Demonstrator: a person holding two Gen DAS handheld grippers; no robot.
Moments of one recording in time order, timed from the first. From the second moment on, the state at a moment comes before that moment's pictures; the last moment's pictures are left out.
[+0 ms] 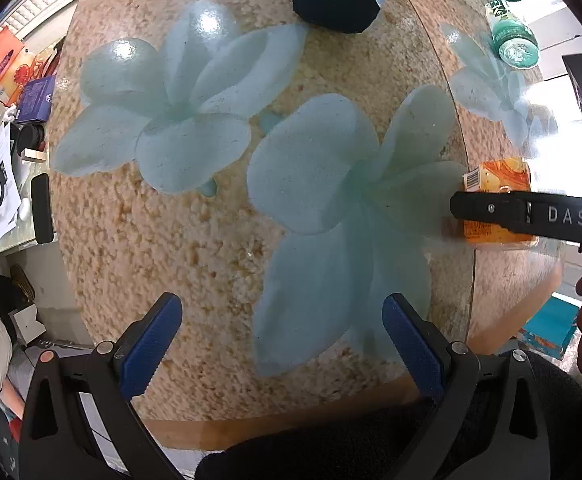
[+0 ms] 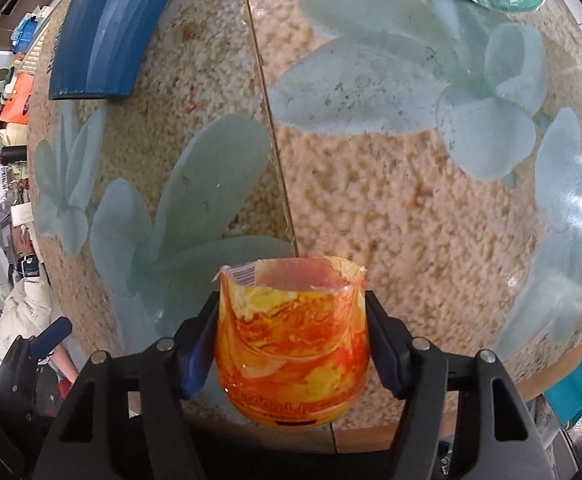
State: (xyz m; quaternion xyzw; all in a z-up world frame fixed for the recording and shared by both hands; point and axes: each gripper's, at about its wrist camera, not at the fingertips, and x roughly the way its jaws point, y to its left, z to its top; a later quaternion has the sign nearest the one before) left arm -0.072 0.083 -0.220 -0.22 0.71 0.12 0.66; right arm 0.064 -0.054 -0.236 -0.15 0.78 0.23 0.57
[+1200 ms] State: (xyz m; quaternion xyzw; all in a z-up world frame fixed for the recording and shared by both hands) left arm -0.023 0.038 -0.186 -0.18 0.68 0.12 0.70; right arm 0.092 -0.093 -0.190 -0.19 0.36 0.43 0.80
